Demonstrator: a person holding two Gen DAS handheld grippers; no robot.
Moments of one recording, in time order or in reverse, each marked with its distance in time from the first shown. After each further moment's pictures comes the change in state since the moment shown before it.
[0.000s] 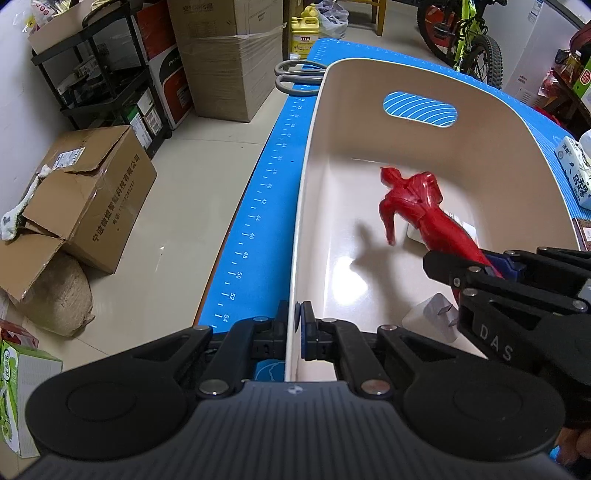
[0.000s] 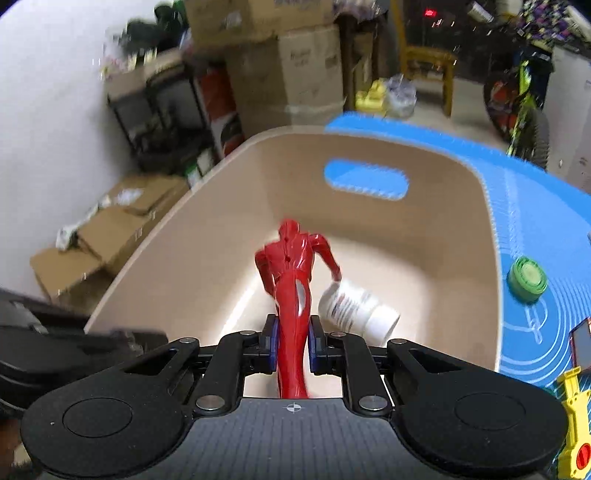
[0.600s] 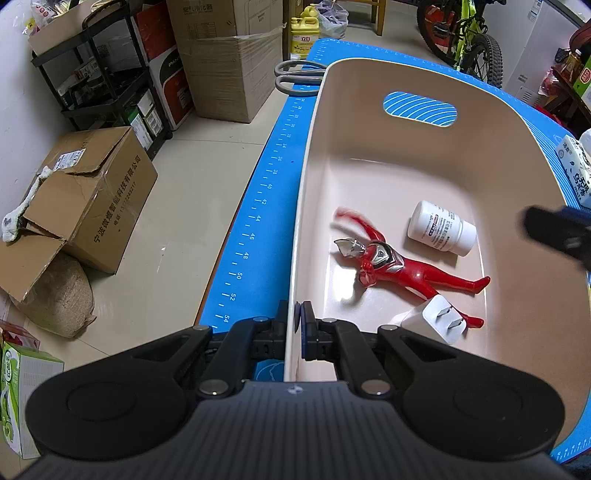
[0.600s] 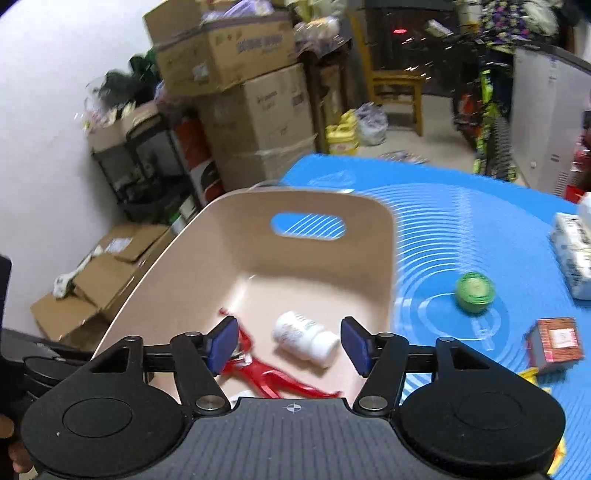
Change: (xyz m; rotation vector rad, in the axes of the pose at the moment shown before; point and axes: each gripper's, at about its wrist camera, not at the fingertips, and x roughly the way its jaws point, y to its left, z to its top) left arm 0.001 0.000 0.001 0.002 0.000 0.003; right arm -0.070 -0.057 -0.001 0.115 -0.171 -0.044
